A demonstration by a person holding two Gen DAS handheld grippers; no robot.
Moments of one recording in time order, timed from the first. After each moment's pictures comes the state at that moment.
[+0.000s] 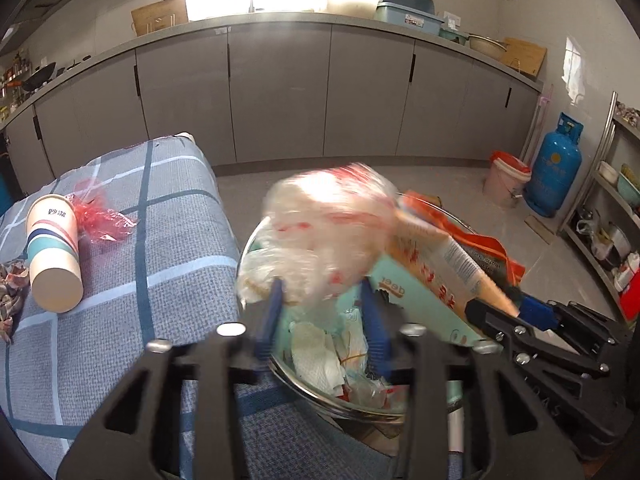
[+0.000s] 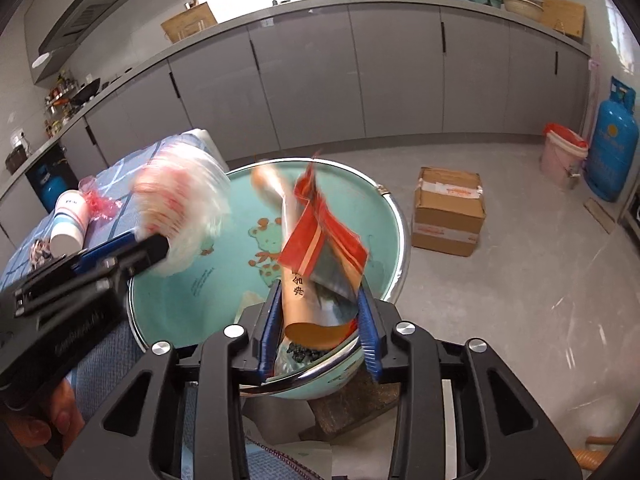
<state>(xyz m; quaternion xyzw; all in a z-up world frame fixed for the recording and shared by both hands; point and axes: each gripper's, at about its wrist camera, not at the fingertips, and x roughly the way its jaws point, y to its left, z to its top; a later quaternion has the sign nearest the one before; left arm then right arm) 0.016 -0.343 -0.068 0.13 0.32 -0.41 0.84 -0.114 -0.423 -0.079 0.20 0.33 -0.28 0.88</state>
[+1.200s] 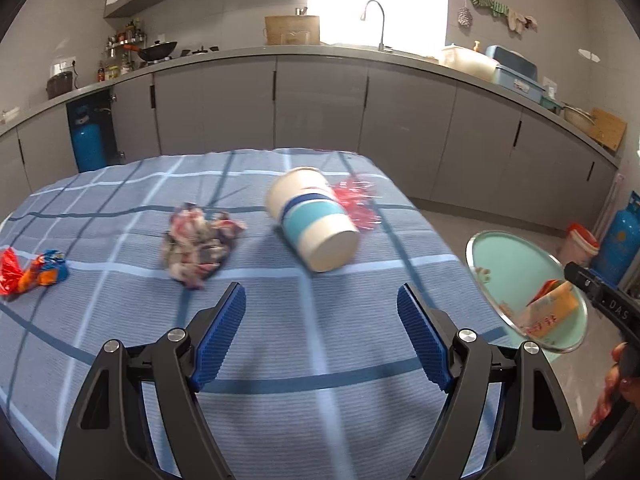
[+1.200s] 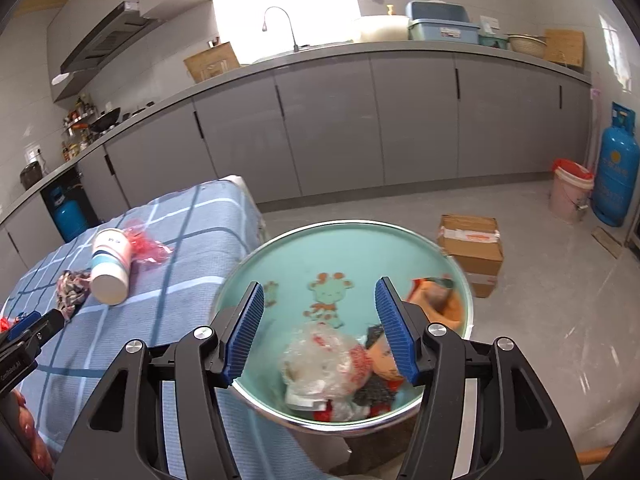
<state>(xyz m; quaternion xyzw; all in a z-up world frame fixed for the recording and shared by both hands) 0.061 -0.147 -0.036 0.05 0.30 -0.25 0.92 -0.082 -0.371 -0.042 0.17 0.25 -0.27 0.91</state>
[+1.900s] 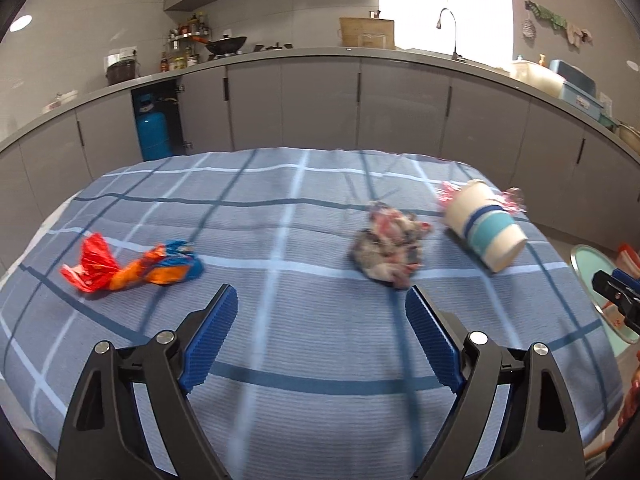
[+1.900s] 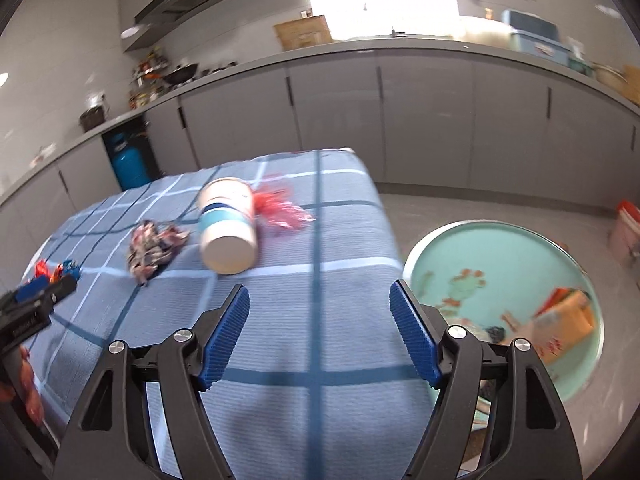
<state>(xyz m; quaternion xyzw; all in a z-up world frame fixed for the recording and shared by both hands) 0.116 -0.013 -0.035 0.05 0.30 -0.15 0.94 0.001 -0.264 -0.041 0.11 0.29 -0.14 0.94</state>
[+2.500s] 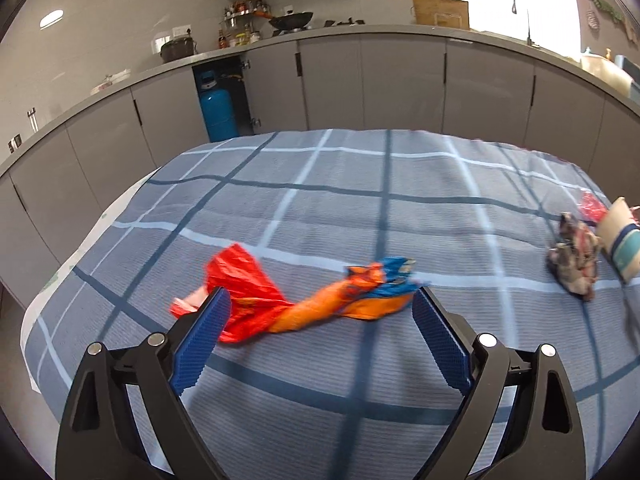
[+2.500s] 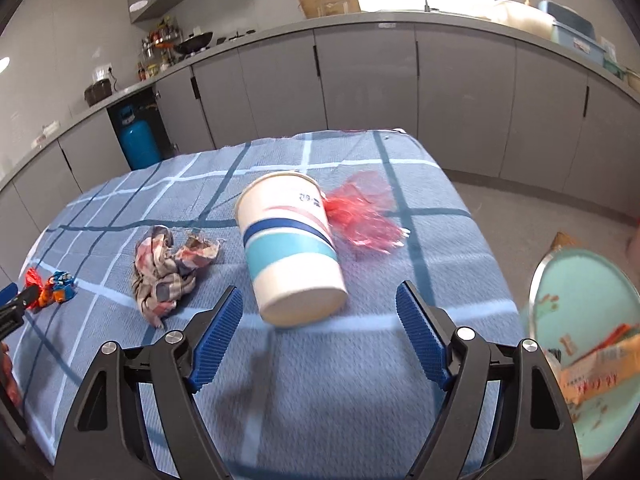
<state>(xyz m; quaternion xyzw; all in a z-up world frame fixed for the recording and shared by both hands) 0.209 0.115 -0.045 0.07 0.34 -0.04 0.94 0.109 -0.233 -0.053 0.11 0.34 -0.12 0.93</state>
